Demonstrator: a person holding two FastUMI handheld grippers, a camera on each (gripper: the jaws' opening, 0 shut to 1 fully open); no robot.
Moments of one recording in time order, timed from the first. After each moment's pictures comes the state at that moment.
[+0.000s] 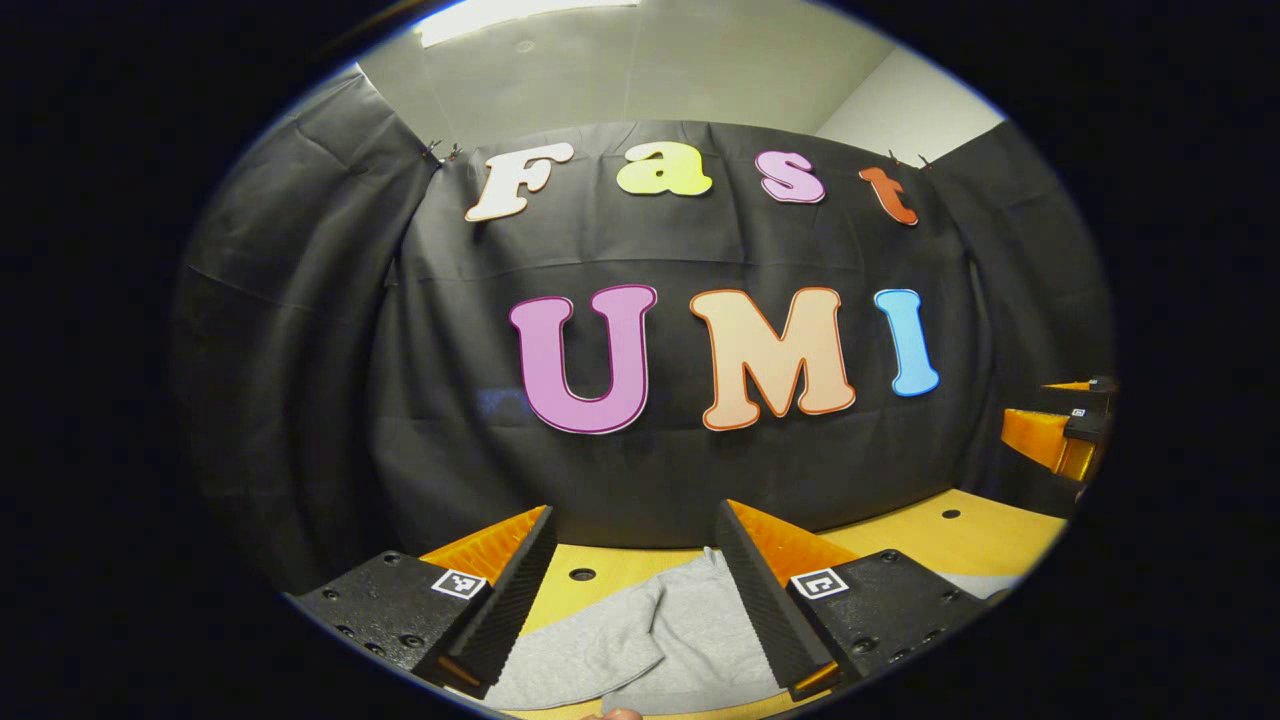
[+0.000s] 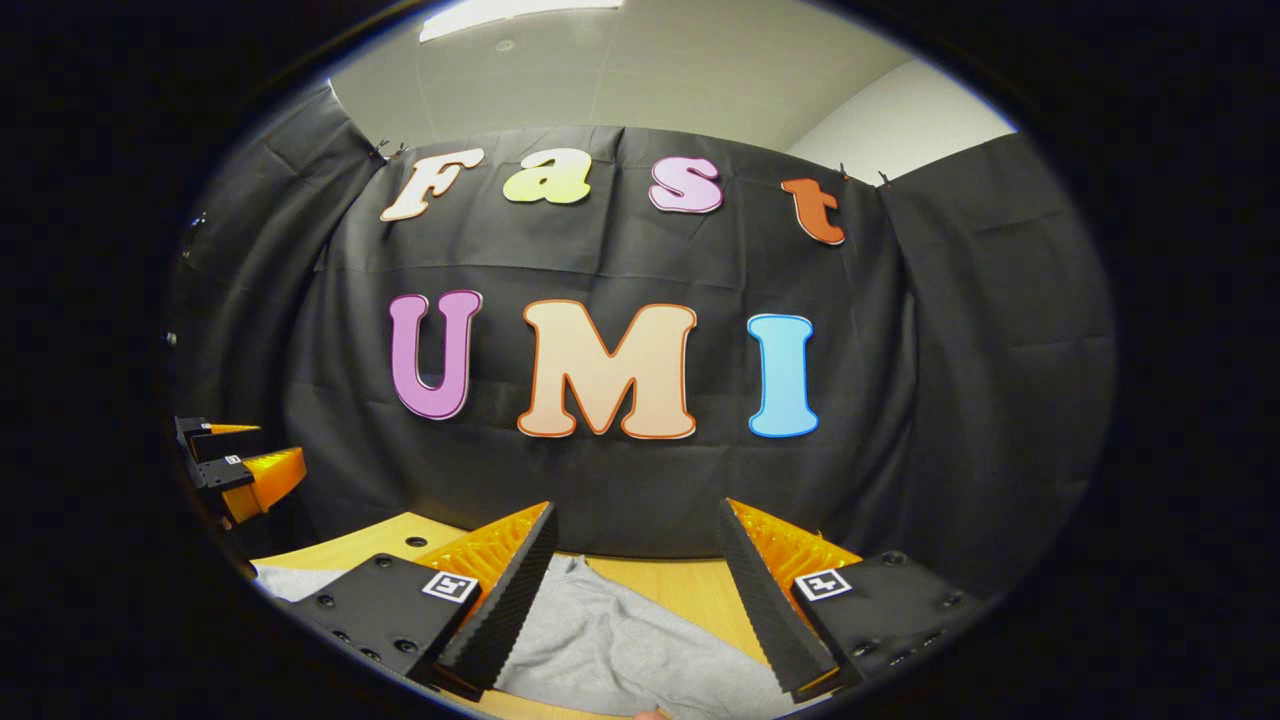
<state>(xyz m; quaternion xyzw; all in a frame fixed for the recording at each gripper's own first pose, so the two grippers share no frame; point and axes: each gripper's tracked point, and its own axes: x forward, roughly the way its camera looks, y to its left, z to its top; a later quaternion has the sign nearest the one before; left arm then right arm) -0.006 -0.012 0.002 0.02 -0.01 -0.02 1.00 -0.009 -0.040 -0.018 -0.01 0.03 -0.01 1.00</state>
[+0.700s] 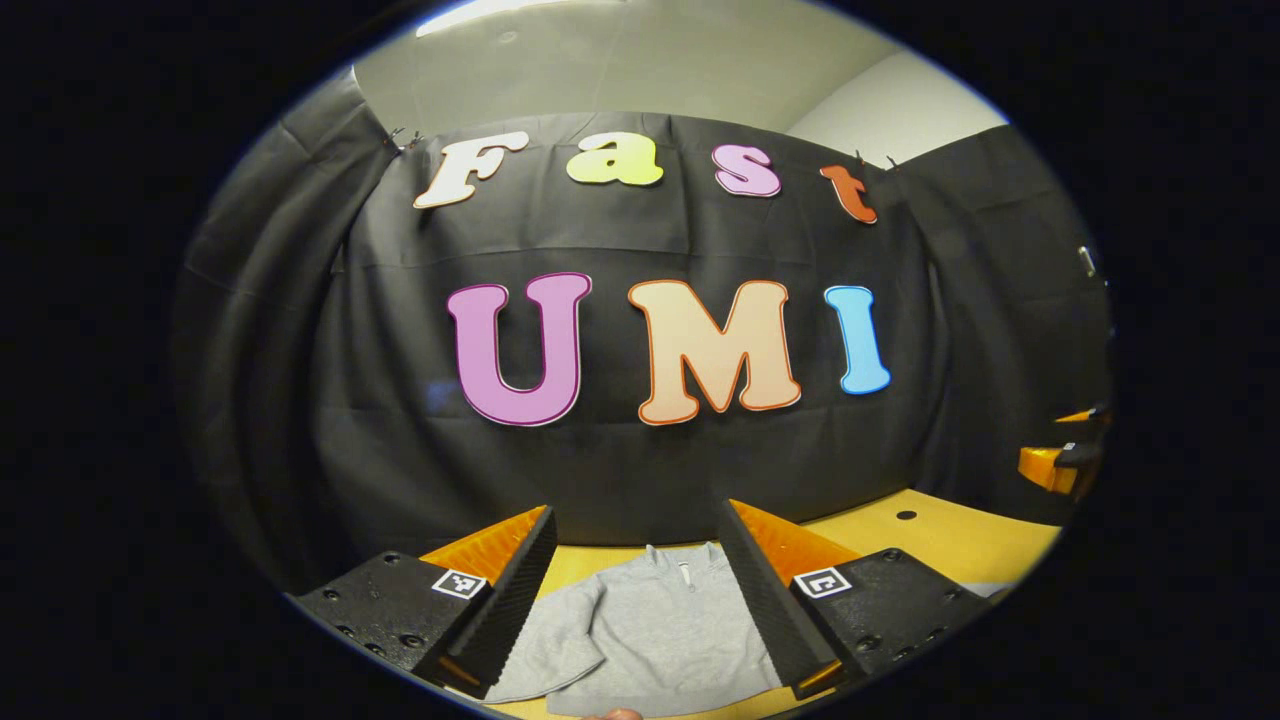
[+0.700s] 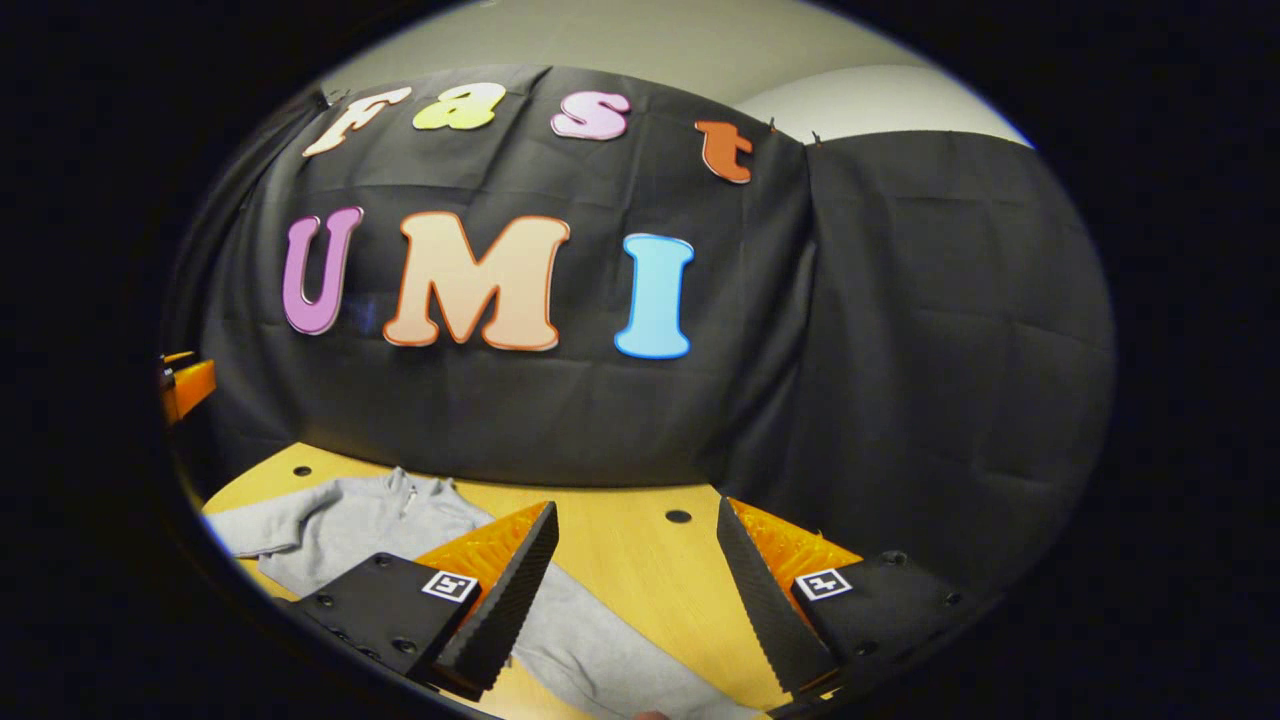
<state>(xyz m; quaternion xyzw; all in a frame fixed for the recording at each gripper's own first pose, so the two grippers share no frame) 0.006 -0.075 -0.009 0.01 0.00 -0.09 1.00 -0.042 -0.200 -0.103 -0.05 0.15 -0.15 0.98</state>
